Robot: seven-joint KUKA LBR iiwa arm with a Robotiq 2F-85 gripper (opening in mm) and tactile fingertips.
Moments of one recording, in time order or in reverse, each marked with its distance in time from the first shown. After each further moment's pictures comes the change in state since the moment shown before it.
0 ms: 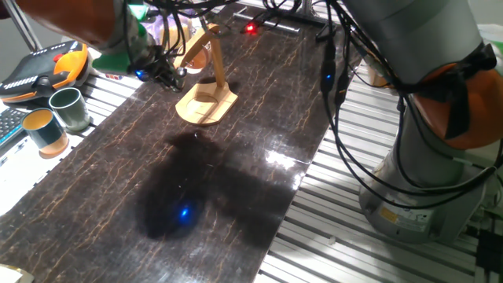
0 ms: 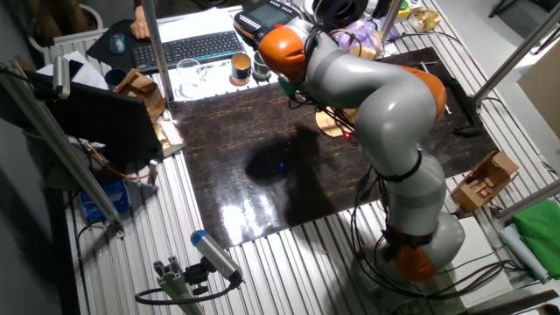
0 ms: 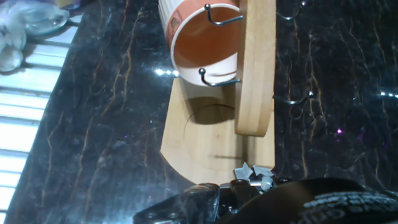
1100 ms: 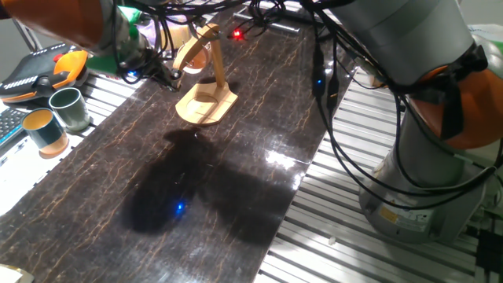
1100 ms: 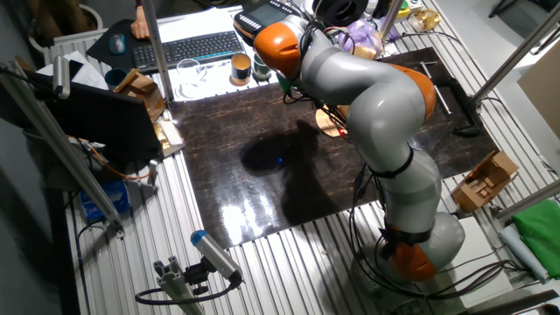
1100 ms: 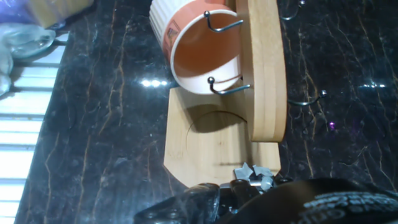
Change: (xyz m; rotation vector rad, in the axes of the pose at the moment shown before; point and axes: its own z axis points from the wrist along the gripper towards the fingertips) arm -0.006 0.009 0.006 0.038 -0.008 0.060
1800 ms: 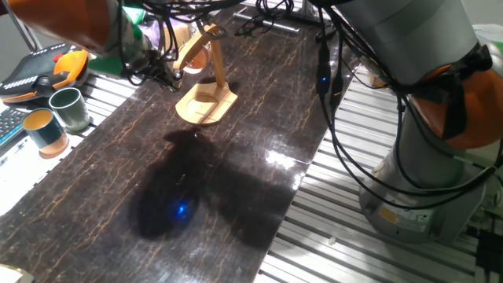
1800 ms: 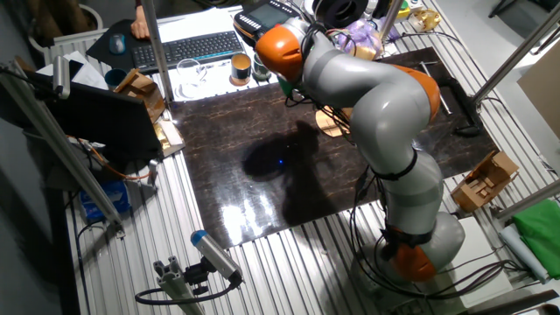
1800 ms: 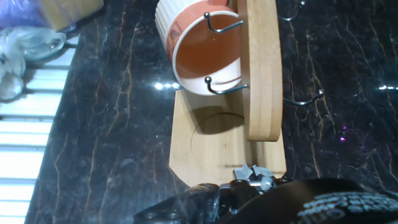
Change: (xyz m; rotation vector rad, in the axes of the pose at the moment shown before) arm 0.000 -0.001 0.000 -0.049 -0.027 0.011
